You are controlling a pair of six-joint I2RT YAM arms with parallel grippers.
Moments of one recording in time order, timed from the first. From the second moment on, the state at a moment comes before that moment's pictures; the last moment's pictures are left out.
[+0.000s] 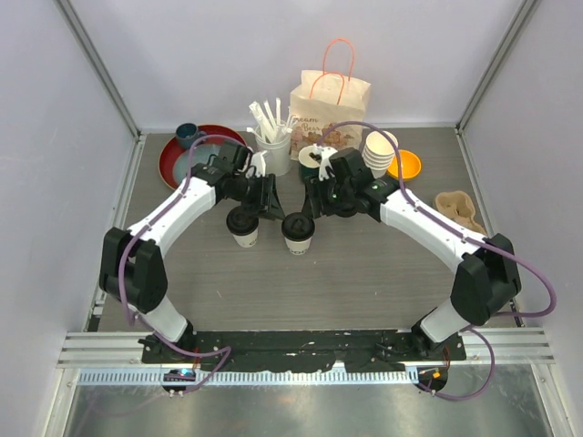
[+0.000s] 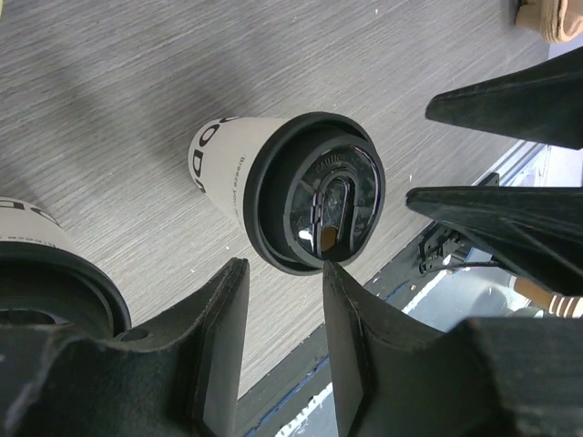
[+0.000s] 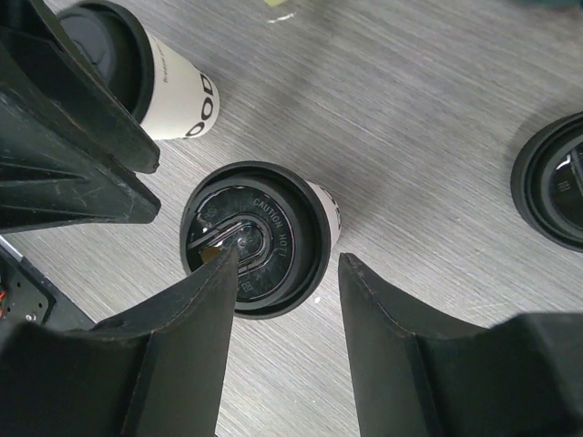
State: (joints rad) left arm -0.42 1.63 1.35 -0.69 0.55 -0.37; right arm 0.60 1.53 1.28 -0.47 -0.20 0.24
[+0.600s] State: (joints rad) left arm -0.42 1.67 1.24 -0.61 0.54 -0.44; right arm 0.61 1.57 1.16 -0.39 -0.24 0.26
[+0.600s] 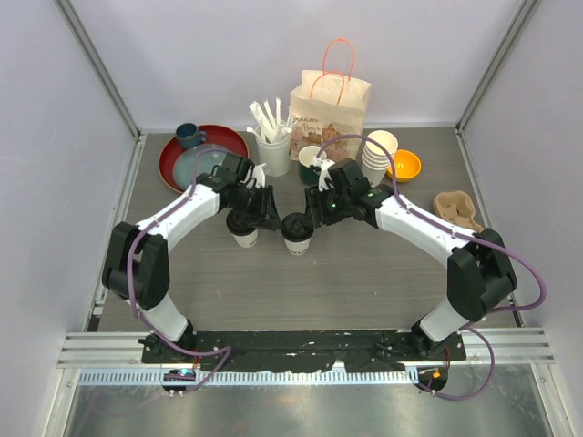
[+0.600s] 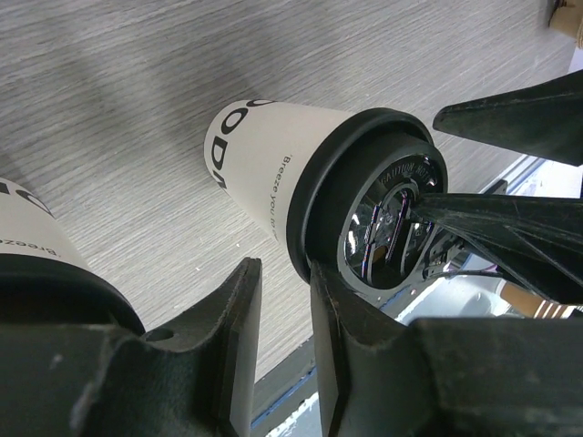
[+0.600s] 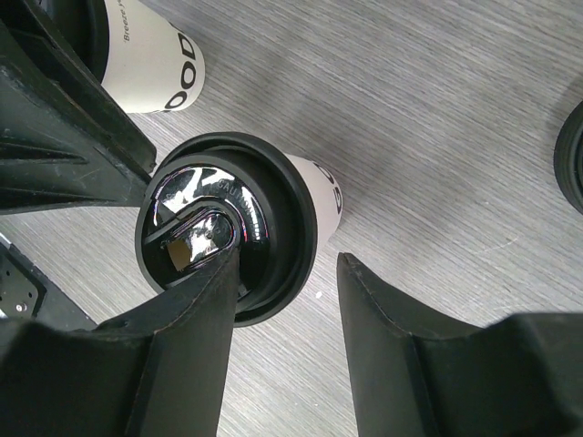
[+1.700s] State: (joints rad) left arm -0.43 1.65 1.15 -0.49 0.64 -0.48; right arm 0.58 1.39 0.76 0.10 -0.28 0.49
